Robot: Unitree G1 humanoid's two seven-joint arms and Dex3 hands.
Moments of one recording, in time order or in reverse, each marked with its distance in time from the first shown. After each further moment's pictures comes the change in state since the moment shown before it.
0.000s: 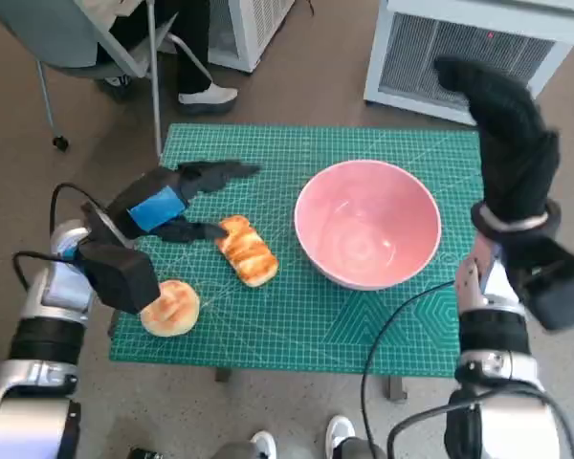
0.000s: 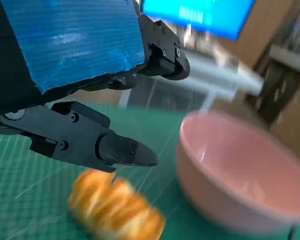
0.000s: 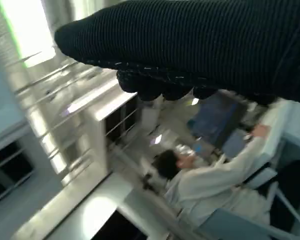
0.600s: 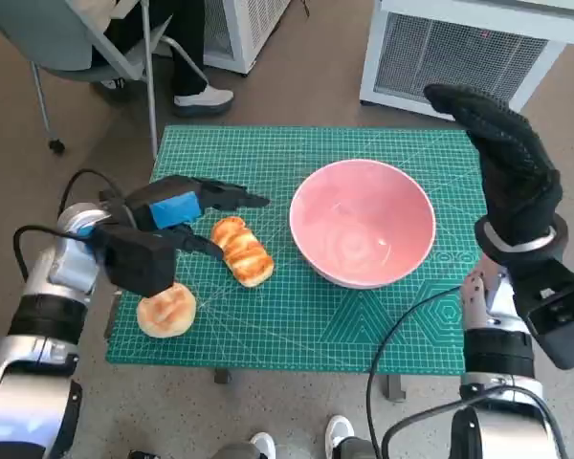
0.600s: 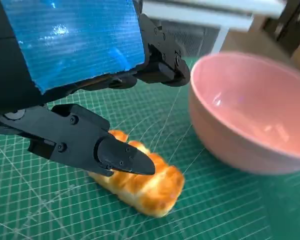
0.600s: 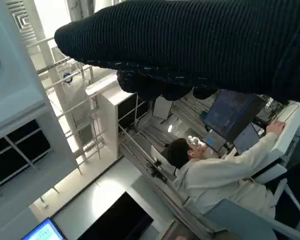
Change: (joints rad) left arm -0.143 -0.002 -0.137 0.165 0.110 0.018 -0.086; right arm 0.072 -0.009 0.034 -0.141 0.030 0.039 0.025
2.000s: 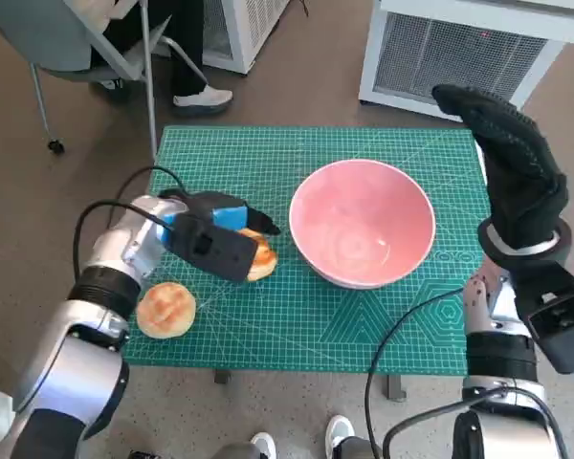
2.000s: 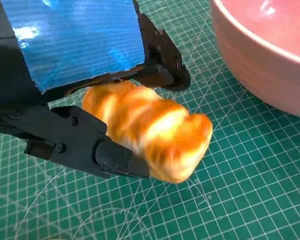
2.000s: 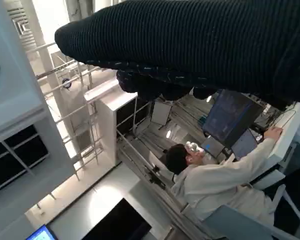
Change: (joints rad) left arm -0.156 -0.170 -0.243 0.232 0.251 0.191 0.089; right arm 0.016 -0.005 0.001 -0.002 -0.028 -0.009 -0.047
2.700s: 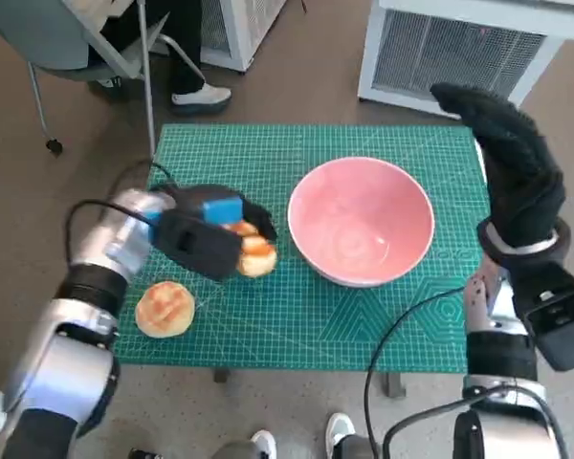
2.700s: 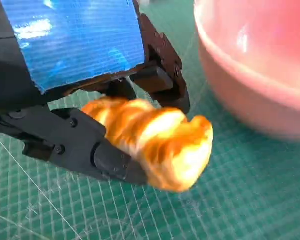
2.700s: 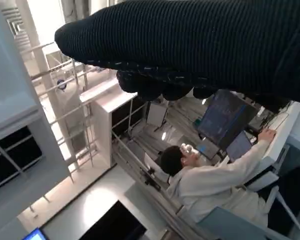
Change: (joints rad) left arm -0.010 0.095 0.131 -0.059 -0.149 -0.098 -0.075; right arm 0.001 -0.001 -0.002 0.001 -0.012 0.000 -0.028
